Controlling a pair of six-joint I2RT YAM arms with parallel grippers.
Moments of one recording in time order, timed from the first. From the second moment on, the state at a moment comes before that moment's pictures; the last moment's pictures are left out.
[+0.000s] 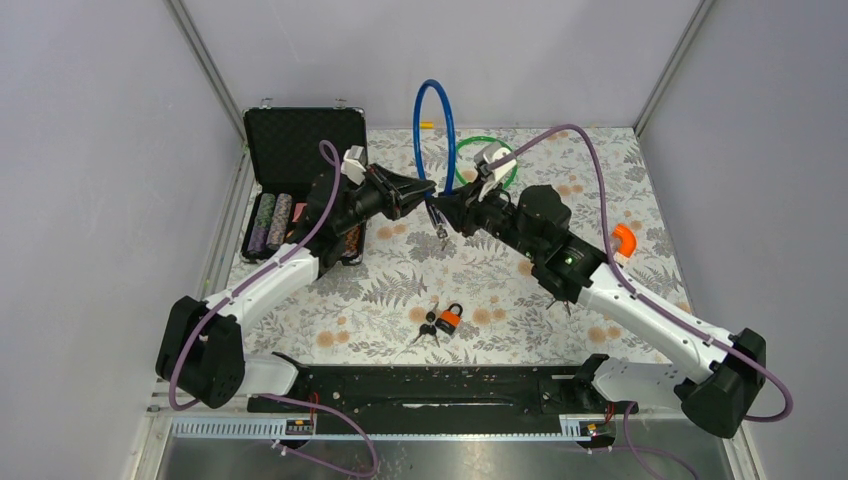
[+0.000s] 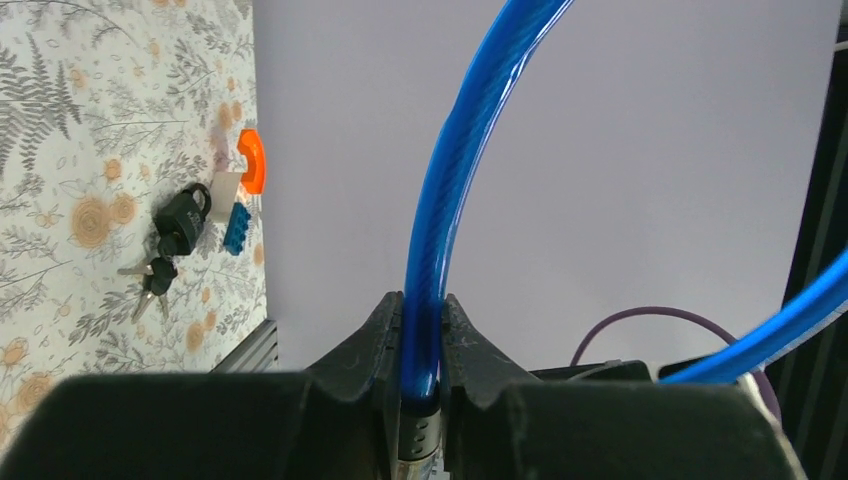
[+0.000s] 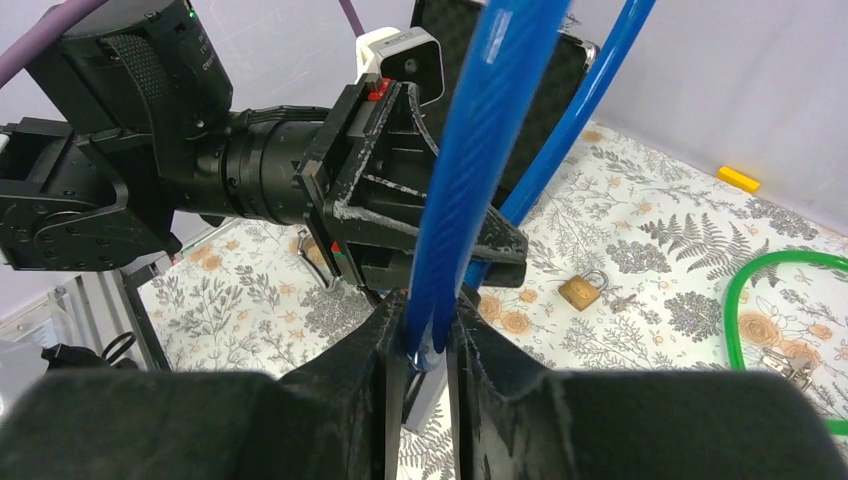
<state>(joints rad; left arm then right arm) -0.47 1.32 0.87 0.43 0.47 -1.57 0.80 1.17 1.04 0.10 -0.09 0.14</state>
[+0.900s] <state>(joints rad) -0.47 1.32 0.83 0.74 0.52 -1.59 0.81 1.05 1.02 0.00 -0.10 0.27</state>
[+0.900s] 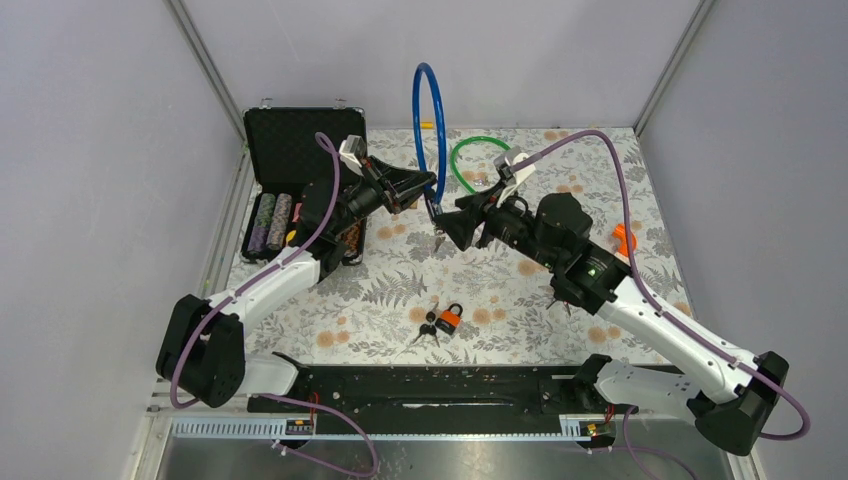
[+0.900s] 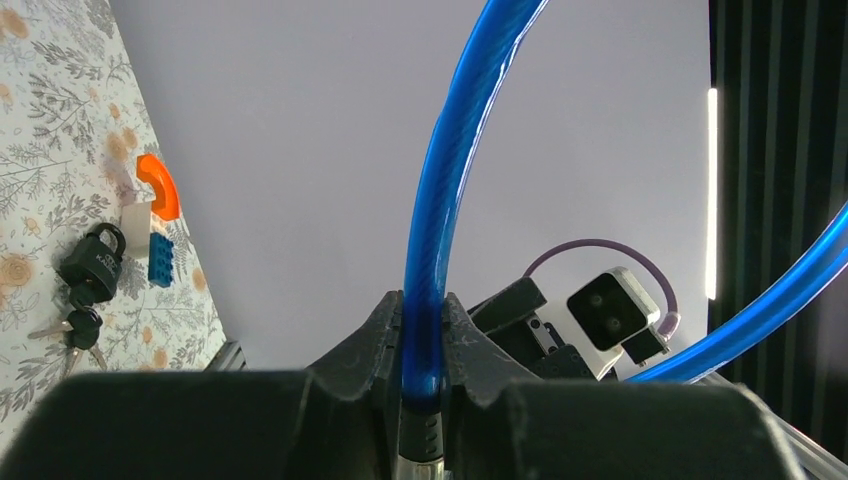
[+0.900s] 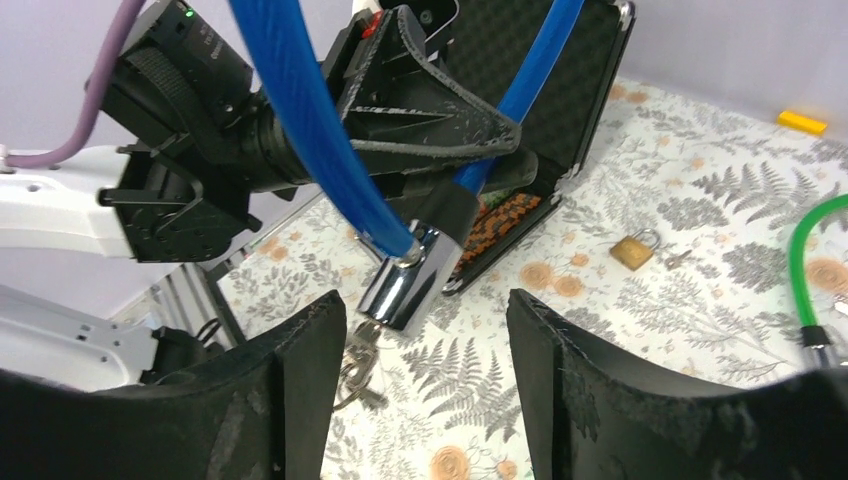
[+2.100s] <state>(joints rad) -0.47 1.28 0.85 0.64 0.39 -1.45 0.81 1.12 1.03 -0.08 -0.16 0.55</state>
